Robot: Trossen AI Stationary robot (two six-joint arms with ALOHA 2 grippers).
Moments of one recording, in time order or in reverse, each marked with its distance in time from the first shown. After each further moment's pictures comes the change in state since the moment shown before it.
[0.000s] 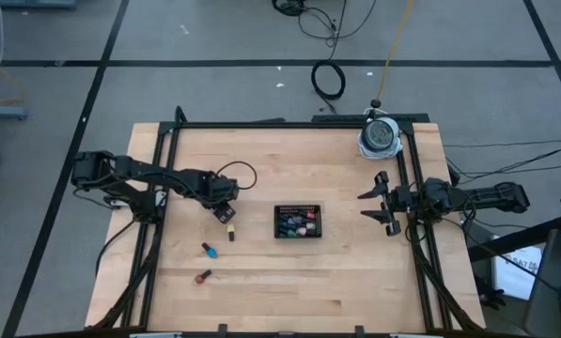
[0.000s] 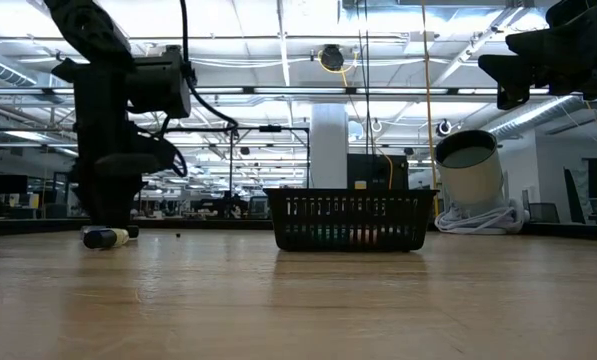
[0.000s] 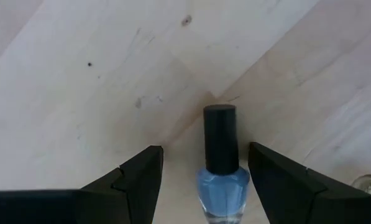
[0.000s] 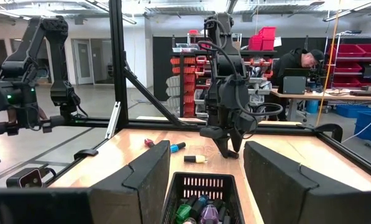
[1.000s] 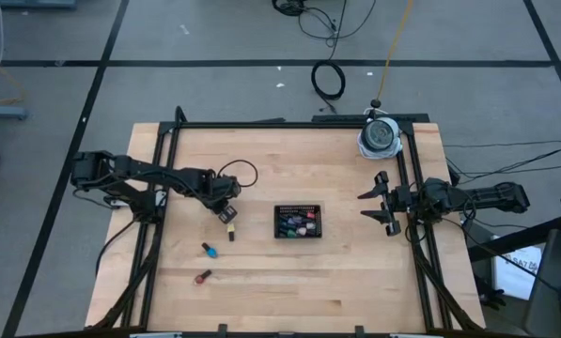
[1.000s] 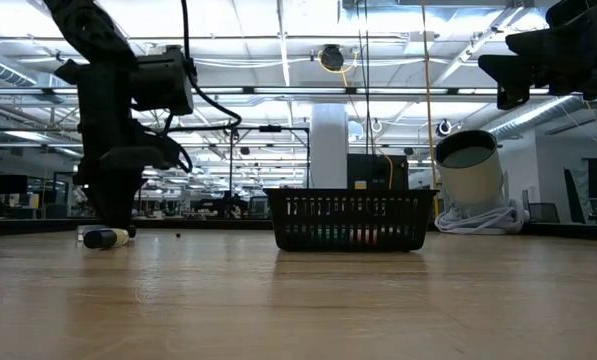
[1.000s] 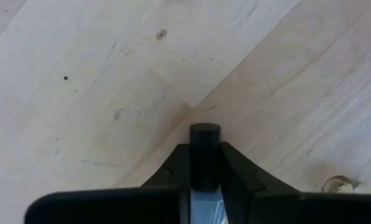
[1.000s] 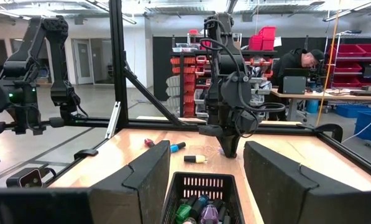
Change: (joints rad) left arm 0.022 0.003 -0.002 0.061 0.033 0.036; right arm 0.000 0.000 0.000 0.000 0.000 0.000
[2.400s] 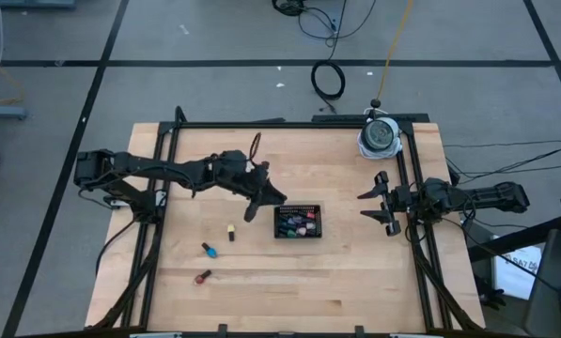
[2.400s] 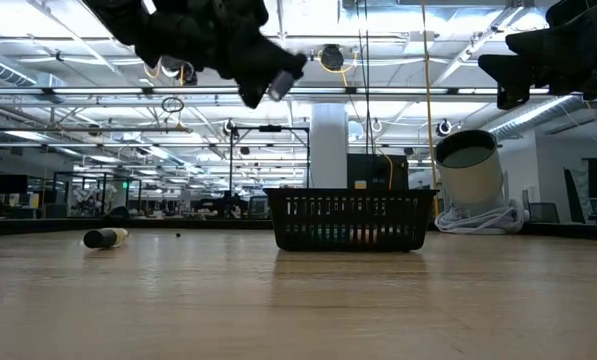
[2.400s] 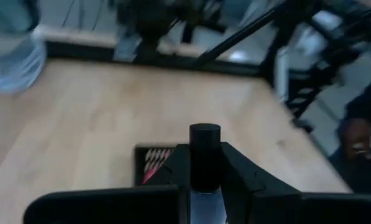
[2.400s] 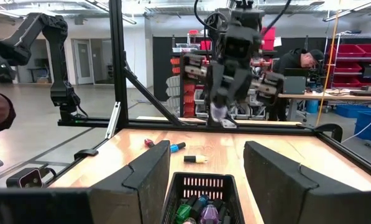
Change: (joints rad) left arm 0.001 0.006 0.203 0.855 0.416 0.568; right arm 0.000 0.000 0.000 0.000 0.000 0.000
